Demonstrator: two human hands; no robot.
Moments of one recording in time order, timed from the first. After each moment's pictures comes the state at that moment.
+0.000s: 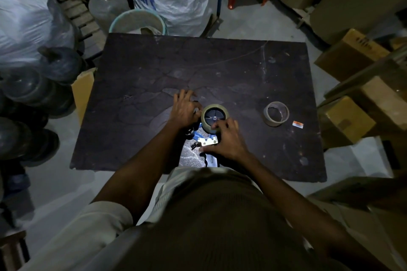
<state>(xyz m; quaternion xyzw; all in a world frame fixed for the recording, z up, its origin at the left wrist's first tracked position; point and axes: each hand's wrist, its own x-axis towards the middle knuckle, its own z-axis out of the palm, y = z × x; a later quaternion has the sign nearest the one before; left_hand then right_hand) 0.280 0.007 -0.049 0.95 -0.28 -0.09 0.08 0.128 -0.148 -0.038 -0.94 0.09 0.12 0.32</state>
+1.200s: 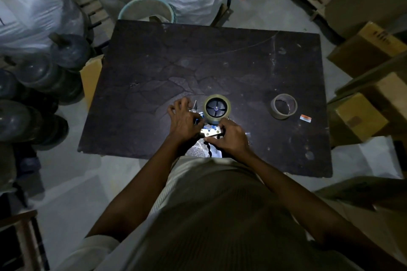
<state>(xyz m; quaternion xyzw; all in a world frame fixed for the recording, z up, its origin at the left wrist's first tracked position) 0.201 0.034 -0.054 0.98 -0.16 -0.07 0.13 0.113 -0.139 -0.070 -0.93 0.09 0.02 0.37</state>
